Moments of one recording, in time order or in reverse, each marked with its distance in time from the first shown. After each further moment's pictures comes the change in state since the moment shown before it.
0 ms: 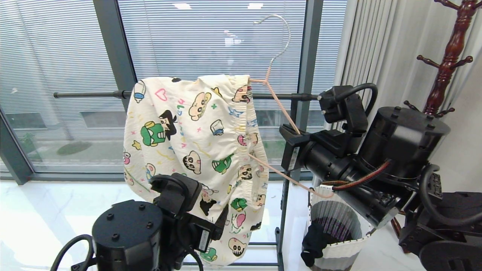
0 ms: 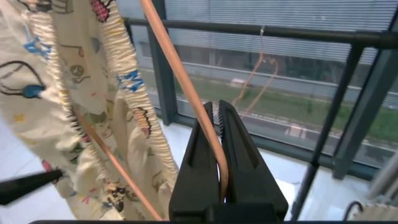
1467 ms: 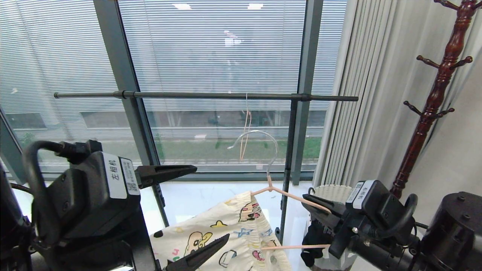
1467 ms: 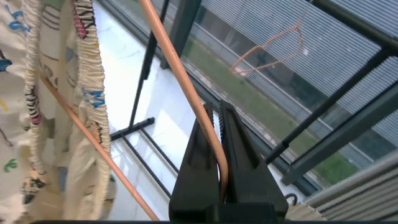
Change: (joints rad) left arm 0.061 -0.455 -0.232 0.614 -0.709 0.329; right arm 0.040 -0.146 0.550 -0.240 0.212 -0.385
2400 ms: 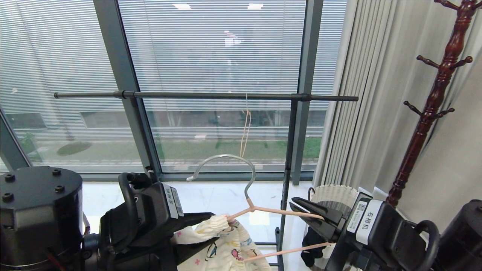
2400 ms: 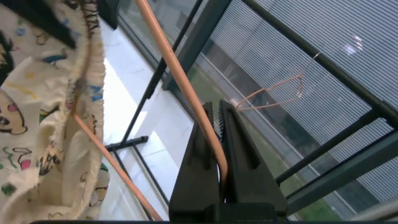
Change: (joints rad) left arm 0.041 0.102 0.066 0.000 -0.046 -0.008; right arm 0.095 -0.003 -0.010 -0.072 0.010 -0.144
